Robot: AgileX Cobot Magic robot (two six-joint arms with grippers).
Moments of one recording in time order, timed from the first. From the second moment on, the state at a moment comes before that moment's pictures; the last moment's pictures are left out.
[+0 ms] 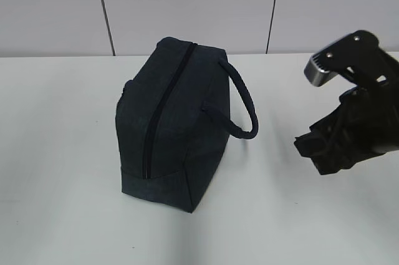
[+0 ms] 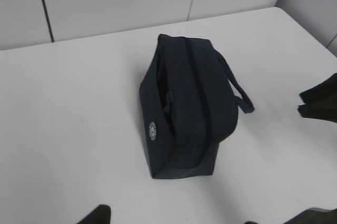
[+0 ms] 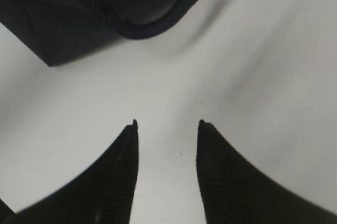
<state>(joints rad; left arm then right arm) -0.21 0.72 -1.15 -0.30 1.27 0.21 0.32 1.27 -0.74 0.40 0.47 -0.64</state>
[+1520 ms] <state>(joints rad) -0.21 -0.02 -0.67 -0.08 1.30 -0.02 0.32 -0.02 -0.73 -0.04 1.27 -0.03</state>
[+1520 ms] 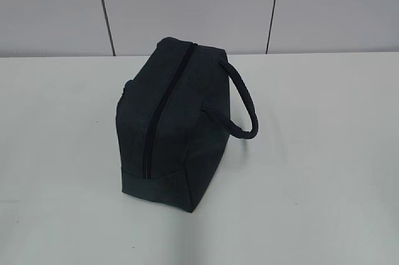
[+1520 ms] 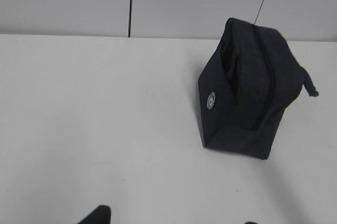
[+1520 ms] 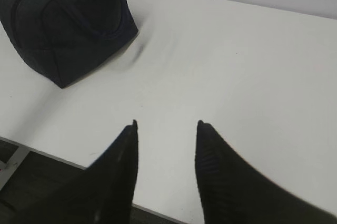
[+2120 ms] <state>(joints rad) -0.21 -0.02 -0.57 -0.03 1.21 -0.02 0.32 -0.02 -0.51 -0.10 1.17 -0.01</state>
